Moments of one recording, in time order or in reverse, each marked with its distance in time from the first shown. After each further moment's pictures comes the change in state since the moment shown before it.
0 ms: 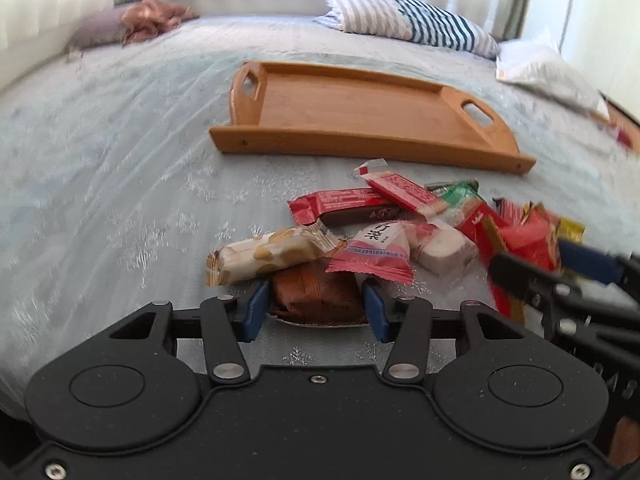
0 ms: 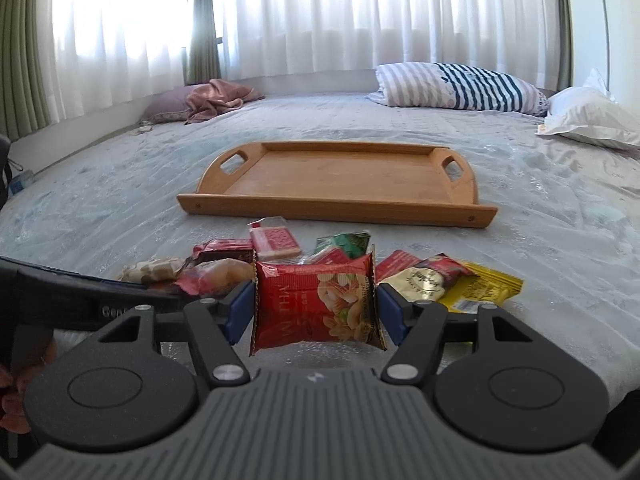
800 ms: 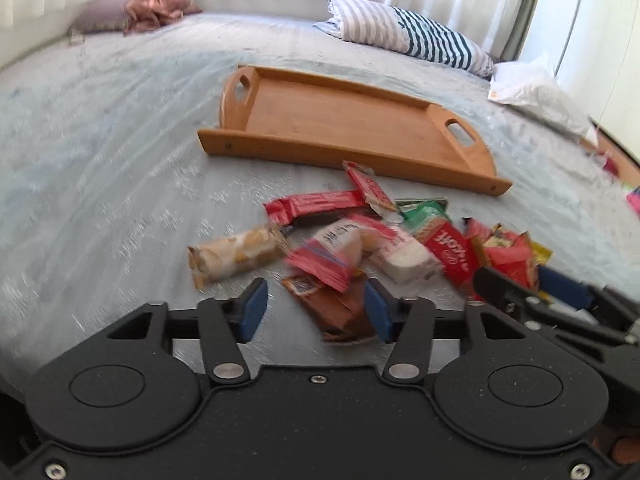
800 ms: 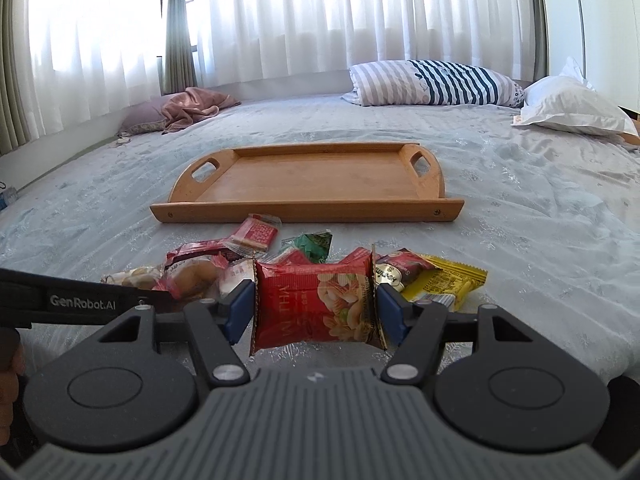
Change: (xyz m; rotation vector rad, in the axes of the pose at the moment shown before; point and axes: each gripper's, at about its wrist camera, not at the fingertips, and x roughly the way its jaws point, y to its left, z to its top) left arm -0.021 -0.002 0.002 -0.118 0.005 -0.084; right arm -0.008 -0.018 -0.002 0.050 -0.004 -0.047
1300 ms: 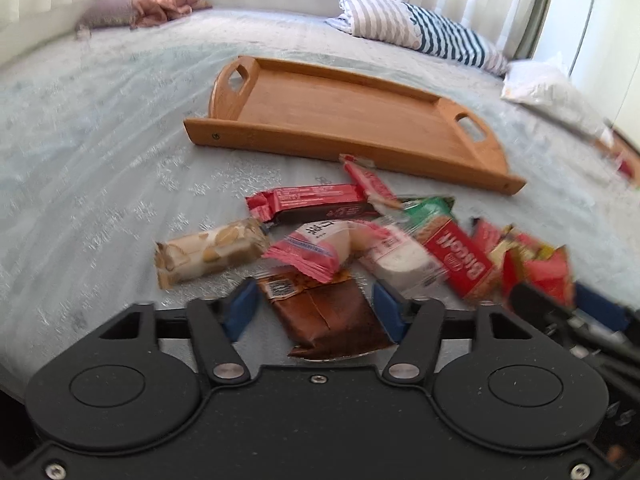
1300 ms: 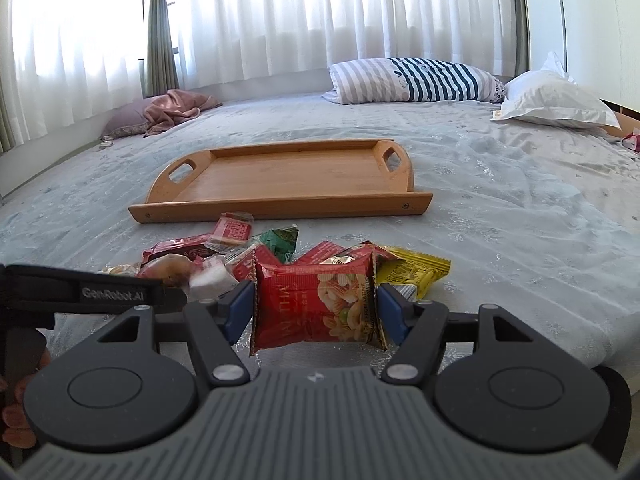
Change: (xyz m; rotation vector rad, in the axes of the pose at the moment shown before) left arm 0.030 -0.024 -0.003 0.031 -0.011 0.084; right arm -0.005 -0.017 -0.004 0.026 -0.004 -0.043
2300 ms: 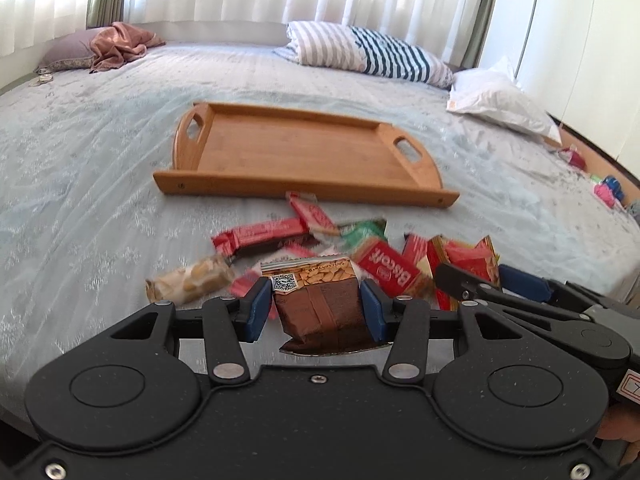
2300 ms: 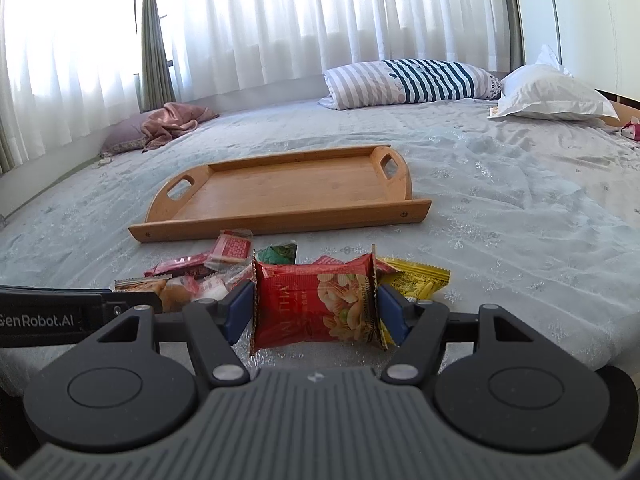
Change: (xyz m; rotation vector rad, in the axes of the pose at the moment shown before) left arm -0.057 -0.005 0.010 0.068 -0.082 -0.146; right arm -0.001 -0.006 0.009 0.049 -0.025 0.014
